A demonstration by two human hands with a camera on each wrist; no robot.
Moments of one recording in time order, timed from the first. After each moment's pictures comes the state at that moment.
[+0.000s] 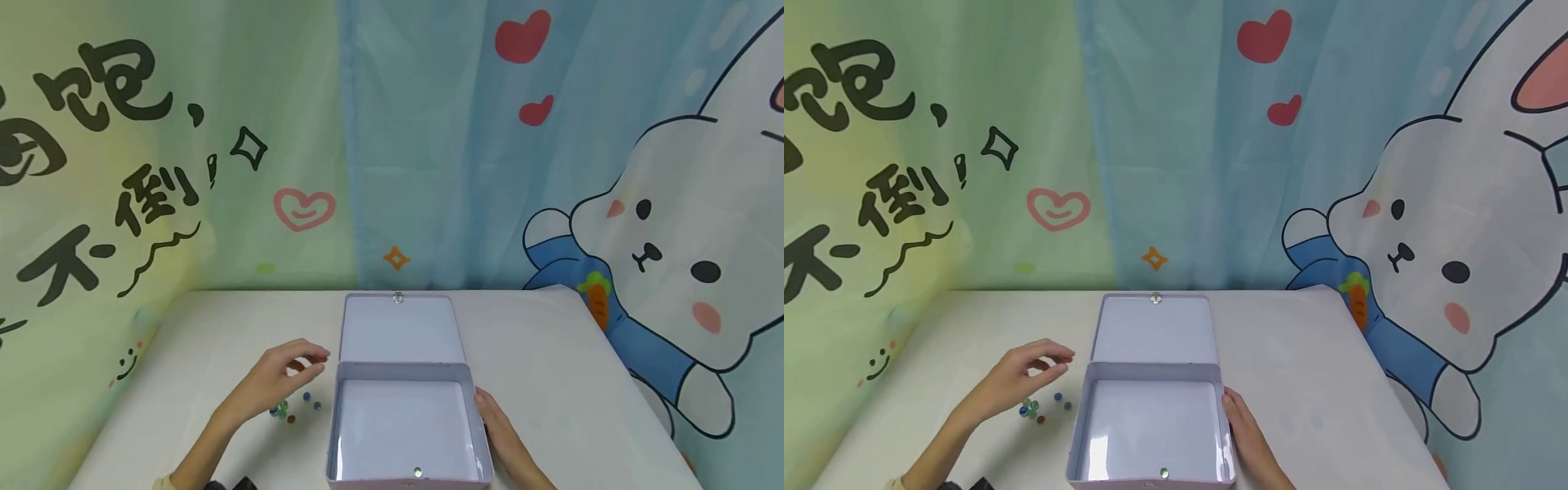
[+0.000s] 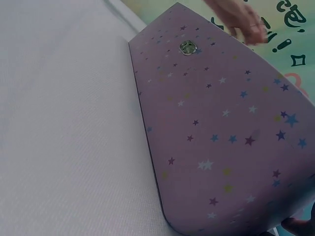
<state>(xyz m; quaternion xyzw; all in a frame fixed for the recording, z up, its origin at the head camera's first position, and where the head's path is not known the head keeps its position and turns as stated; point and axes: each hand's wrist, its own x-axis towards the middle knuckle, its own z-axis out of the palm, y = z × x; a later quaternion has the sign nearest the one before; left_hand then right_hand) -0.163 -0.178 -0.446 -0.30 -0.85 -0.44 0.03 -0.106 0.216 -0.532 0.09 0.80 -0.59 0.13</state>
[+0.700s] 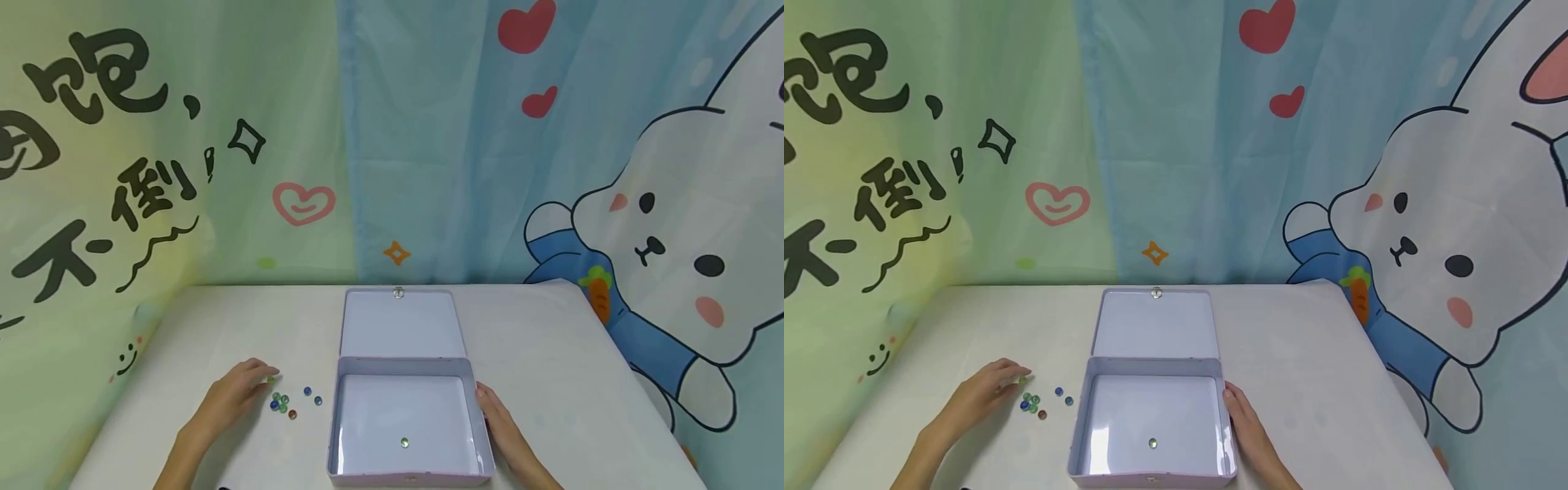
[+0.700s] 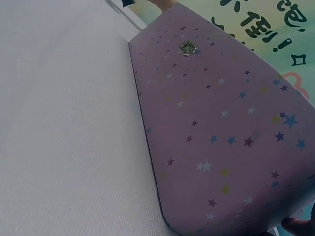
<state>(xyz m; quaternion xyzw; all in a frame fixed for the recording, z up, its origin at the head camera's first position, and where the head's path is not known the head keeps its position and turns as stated) -0.154 -0.254 -0.530 -0.21 -0.95 -0.19 0.11 -0.107 0.217 -0.534 0.08 0.81 -0.57 0.11</state>
